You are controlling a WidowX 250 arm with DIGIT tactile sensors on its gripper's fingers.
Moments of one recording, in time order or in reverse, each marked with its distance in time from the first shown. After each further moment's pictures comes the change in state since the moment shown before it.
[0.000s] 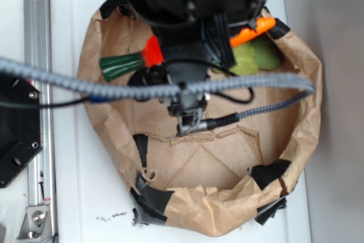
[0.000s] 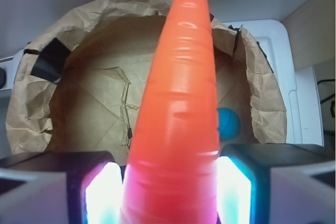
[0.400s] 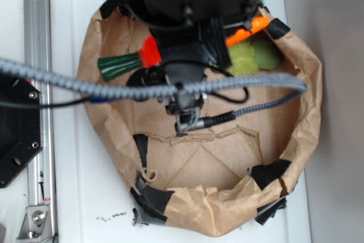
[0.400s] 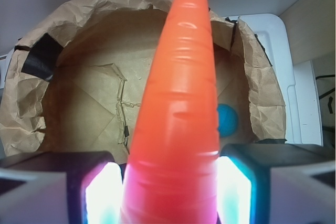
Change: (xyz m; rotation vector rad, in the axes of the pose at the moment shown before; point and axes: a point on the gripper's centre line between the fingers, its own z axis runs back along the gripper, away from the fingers) arm -0.002 0.001 -0.003 0.006 0.011 0.007
